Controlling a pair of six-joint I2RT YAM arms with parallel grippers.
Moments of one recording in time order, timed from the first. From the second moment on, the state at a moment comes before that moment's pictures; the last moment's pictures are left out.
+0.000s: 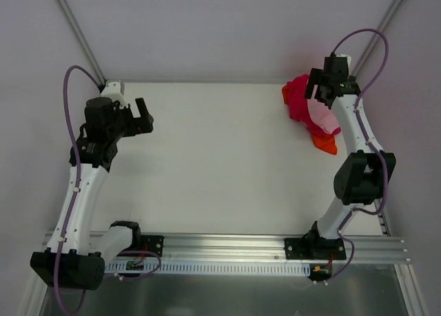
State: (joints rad) left arm -0.05 1.01 1.13 -0.58 0.04 -0.19; right arm 0.04 1.74 1.67 -0.64 0.35 0.18
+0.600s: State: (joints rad) left arm -0.05 1.04 1.13 -0.58 0.04 -0.19; right arm -0.04 1.95 1.79 -0.68 0.23 0.10
